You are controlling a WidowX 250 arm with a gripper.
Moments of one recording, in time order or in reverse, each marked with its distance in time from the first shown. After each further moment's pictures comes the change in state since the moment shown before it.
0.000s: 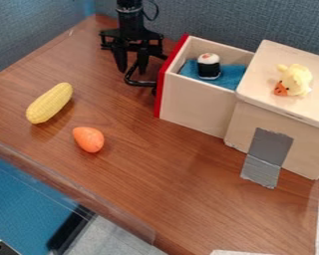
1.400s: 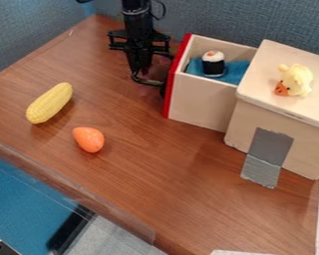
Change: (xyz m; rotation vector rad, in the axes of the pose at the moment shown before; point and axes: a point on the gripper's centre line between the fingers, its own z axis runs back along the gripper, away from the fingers) arm -0.012 -0.042 0.011 -0.118 -0.046 -0.191
